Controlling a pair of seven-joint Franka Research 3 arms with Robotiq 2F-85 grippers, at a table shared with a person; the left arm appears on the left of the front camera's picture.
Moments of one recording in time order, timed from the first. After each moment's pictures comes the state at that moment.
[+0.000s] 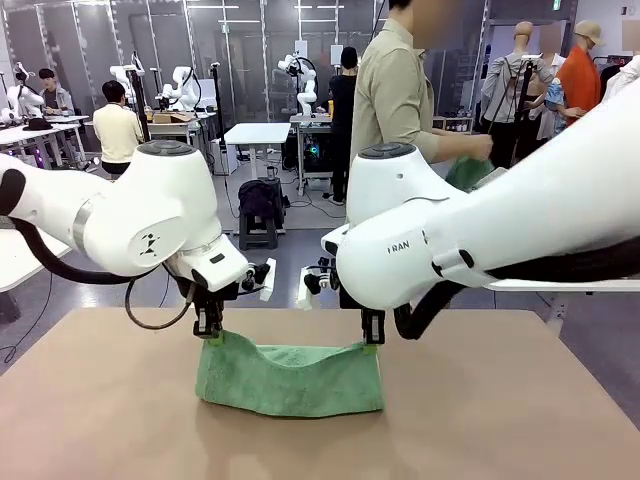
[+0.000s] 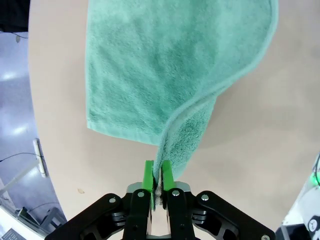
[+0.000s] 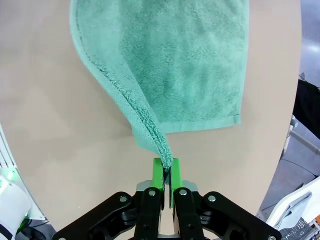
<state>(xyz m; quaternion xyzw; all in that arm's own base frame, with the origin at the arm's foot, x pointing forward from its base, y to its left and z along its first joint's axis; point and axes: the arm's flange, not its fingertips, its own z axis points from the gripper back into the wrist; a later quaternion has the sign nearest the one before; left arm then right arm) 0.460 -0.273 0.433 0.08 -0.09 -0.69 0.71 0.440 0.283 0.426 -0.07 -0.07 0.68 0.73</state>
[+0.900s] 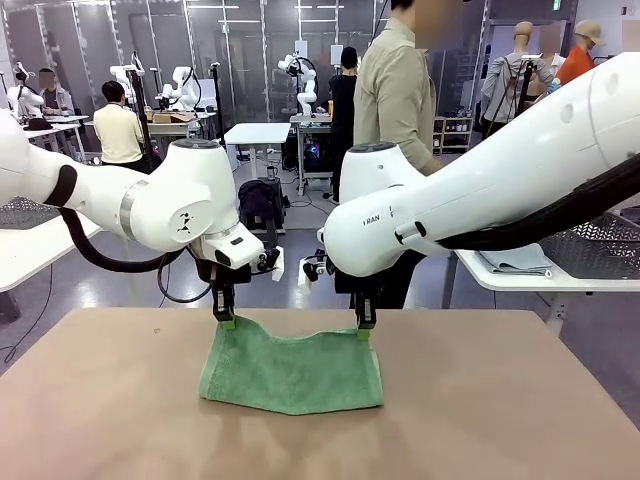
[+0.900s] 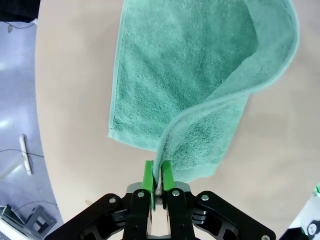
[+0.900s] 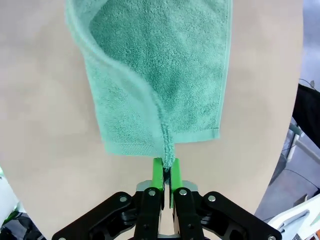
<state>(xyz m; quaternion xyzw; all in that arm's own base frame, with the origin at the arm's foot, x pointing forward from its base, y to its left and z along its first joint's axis) 0.537 -0.277 0.414 0.05 -0.06 -0.67 0.74 0.514 0.286 0.403 -0.05 -0.04 0.69 0.72</state>
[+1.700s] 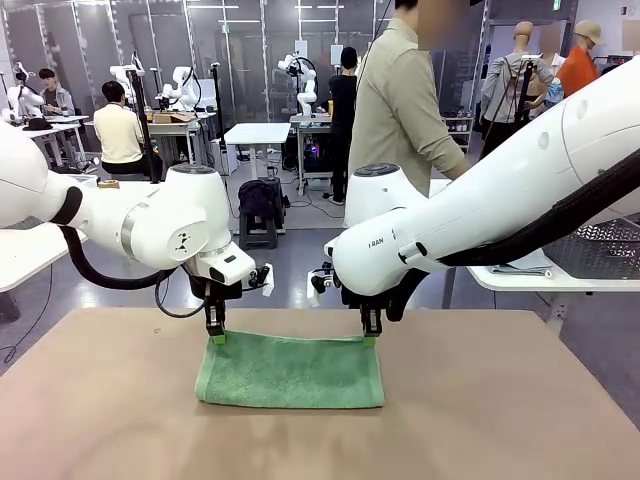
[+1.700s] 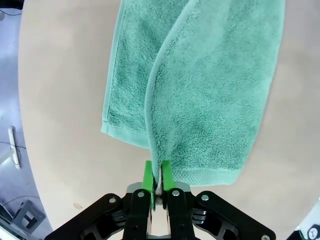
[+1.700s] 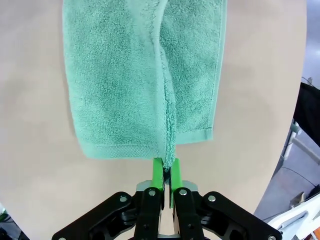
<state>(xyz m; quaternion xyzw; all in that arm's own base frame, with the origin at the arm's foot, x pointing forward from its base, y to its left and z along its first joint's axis) 0.555 -0.257 0.375 0.05 -0.04 -0.65 0.76 0.532 0.275 0.374 -0.06 -0.05 0.69 0.72</state>
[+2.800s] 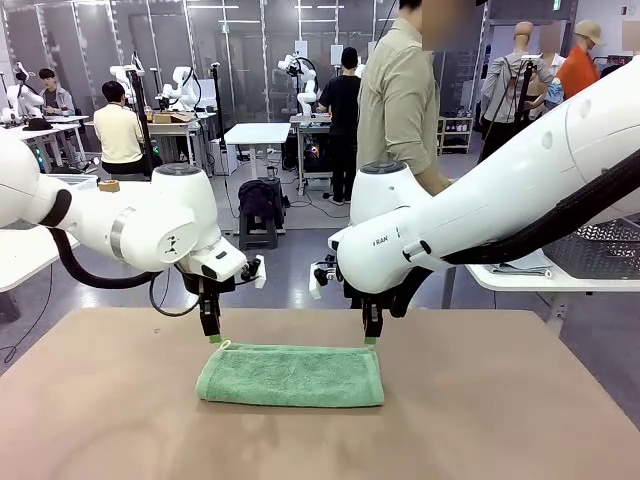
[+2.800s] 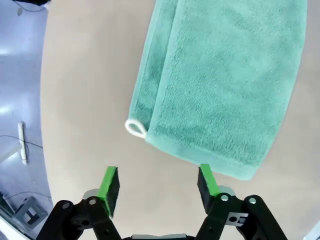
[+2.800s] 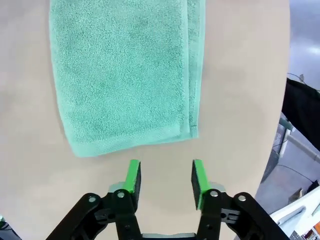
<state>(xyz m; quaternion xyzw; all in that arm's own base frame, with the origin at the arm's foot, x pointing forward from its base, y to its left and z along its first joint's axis) 0.566 -0.236 0.382 0.06 -0.08 -0.63 0.77 0.538 0.268 0.386 -0.07 -0.07 0.68 0.72</state>
